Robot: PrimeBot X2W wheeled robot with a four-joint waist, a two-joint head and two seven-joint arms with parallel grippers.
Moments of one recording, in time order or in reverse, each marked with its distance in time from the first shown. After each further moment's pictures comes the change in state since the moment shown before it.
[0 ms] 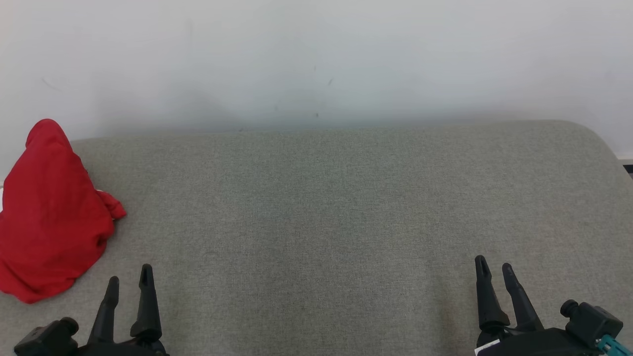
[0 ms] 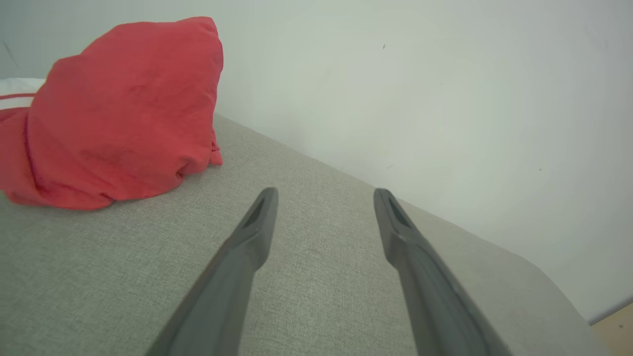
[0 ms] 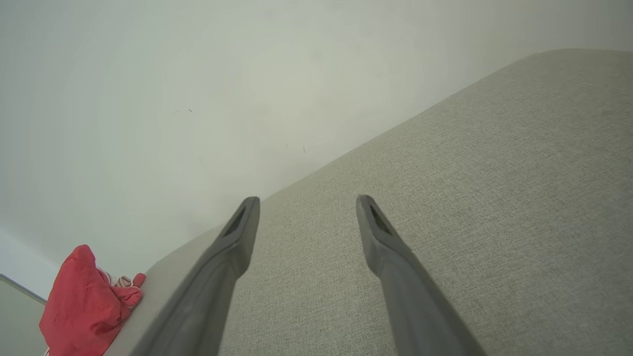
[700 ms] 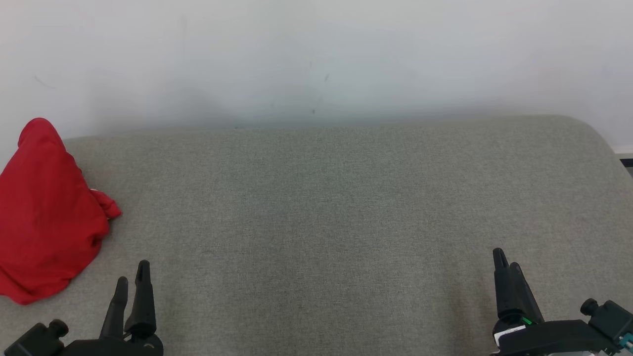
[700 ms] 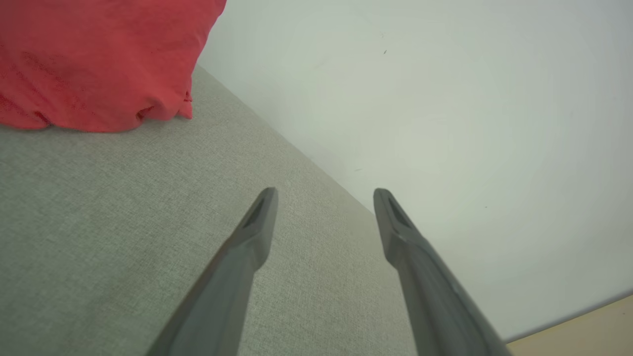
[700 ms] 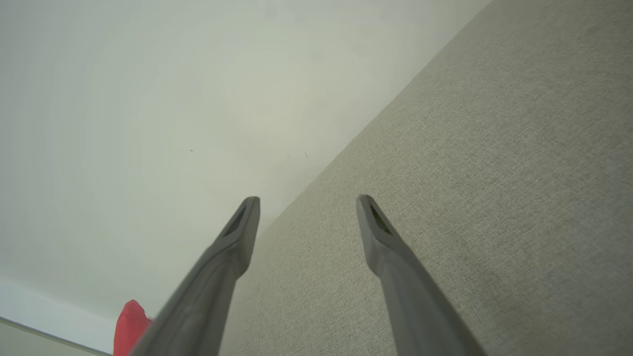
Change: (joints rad) left arm -0.021 -0.034 0.037 0.022 -0.264 -0.050 0.058; right arm -0.021 0.000 -0.043 0.005 0.280 0.000 0.060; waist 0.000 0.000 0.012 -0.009
